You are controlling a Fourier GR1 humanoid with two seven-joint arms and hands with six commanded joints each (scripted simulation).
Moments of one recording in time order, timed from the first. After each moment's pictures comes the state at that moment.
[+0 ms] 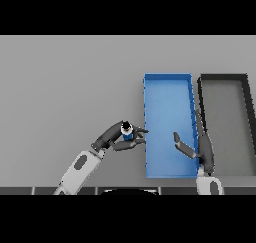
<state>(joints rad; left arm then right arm) -0.23 0.07 -0.52 -1.59 0.01 -0.19 -0.06 0.24 -0.14 0.09 -1.85 0.27 -0.06 -0.08</state>
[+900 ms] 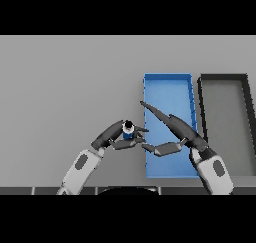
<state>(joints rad) -0.23 0.02 -0.47 -1.58 -0.06 -0.27 -0.03 -0.22 -0.34 0.25 -2.09 -0.24 0.34 0.36</state>
